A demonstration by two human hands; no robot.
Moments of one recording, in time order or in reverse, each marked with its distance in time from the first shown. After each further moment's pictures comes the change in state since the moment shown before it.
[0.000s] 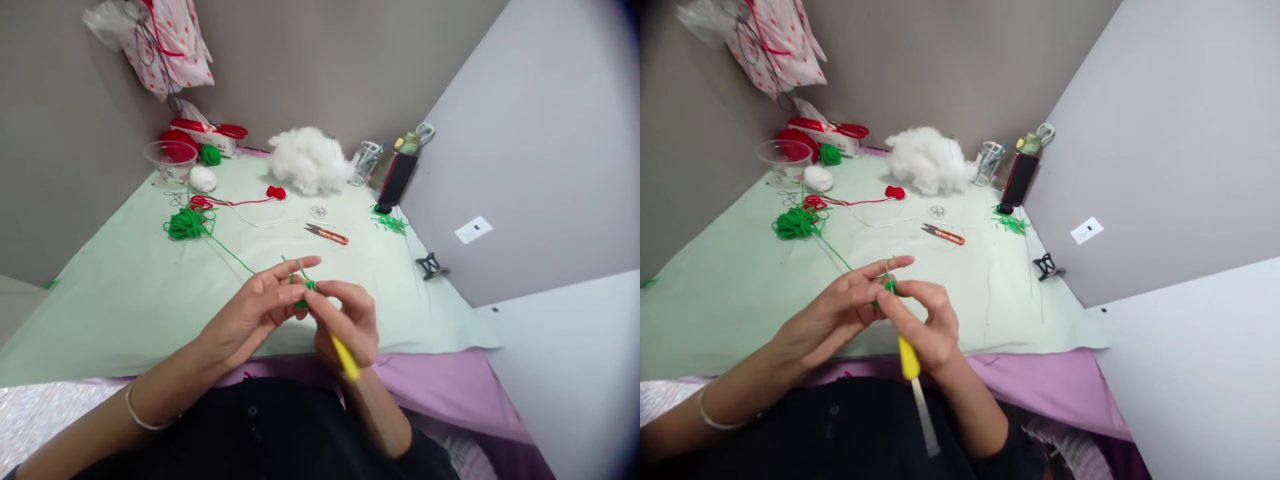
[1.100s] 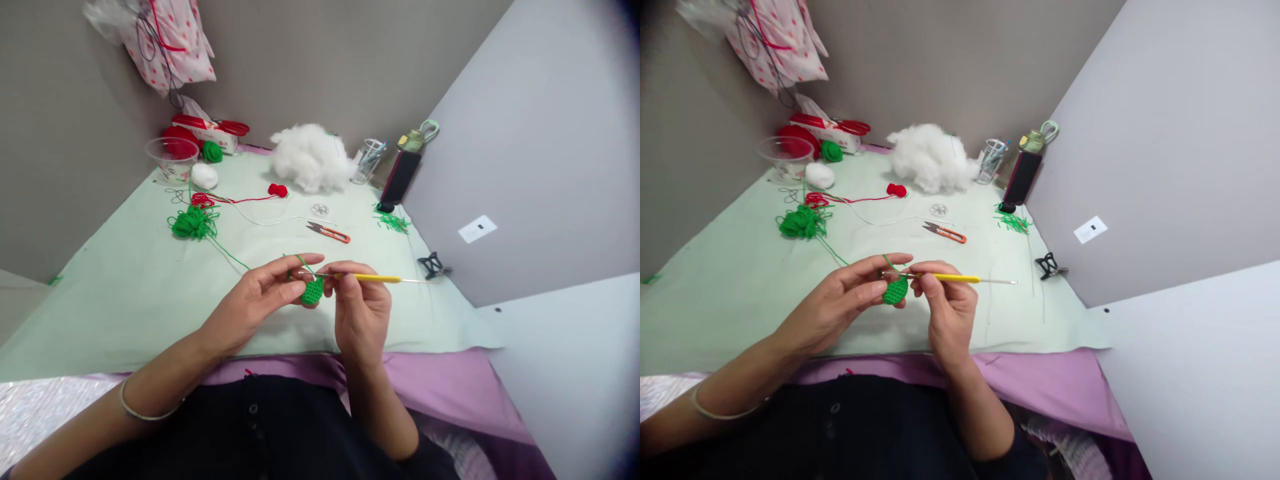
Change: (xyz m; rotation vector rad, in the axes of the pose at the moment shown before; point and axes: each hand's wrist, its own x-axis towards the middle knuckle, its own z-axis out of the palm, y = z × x) left_hand 0.001 0.000 -0.009 0.294 -0.097 0.154; right_hand 0.021 0.002 0.002 0.592 0.081 0.556
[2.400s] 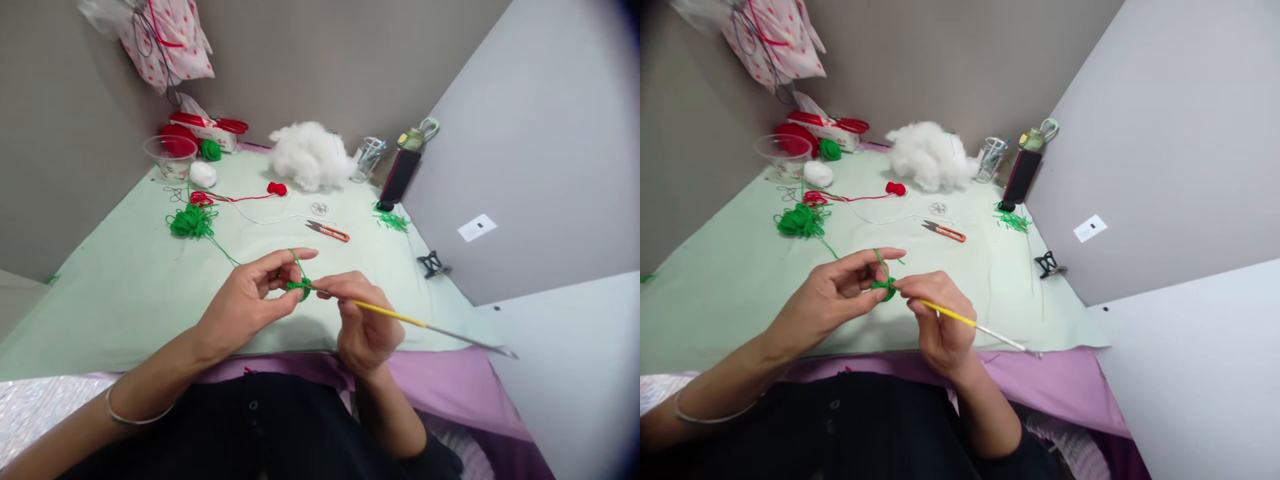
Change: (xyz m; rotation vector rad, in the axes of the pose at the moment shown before) left_hand -0.001 0.014 0.004 0.316 0.155 0.079; right_hand -0.004 -0.012 -0.011 -0.331 -0.168 -0.491
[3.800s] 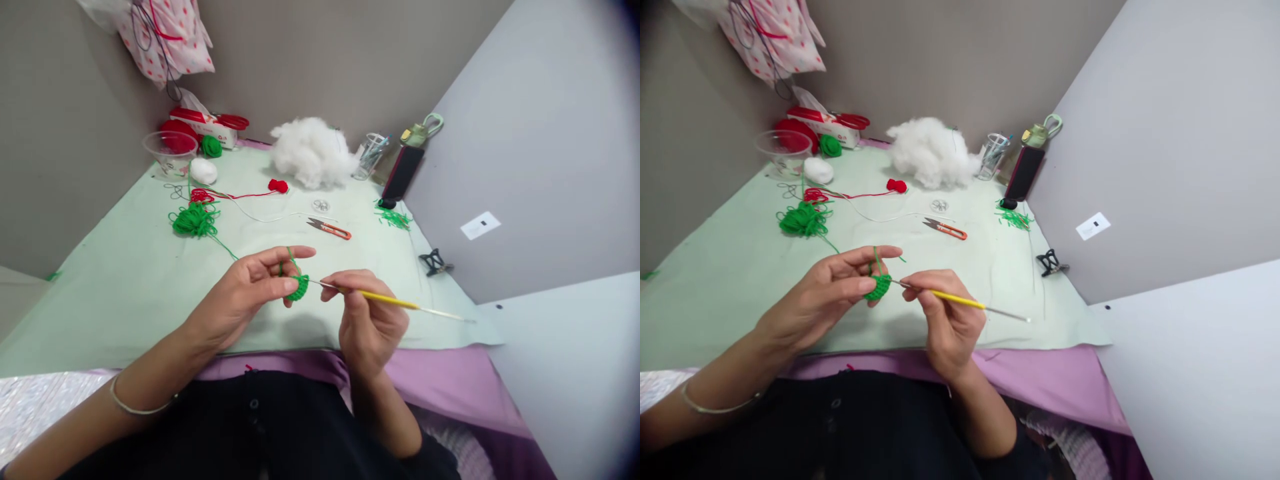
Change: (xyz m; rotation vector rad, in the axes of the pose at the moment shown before) left_hand 0.003 -0.007 -0.010 -0.404 -0.106 -0.114; right_hand -0.003 -0.005 0.010 0.199 0.188 0.235
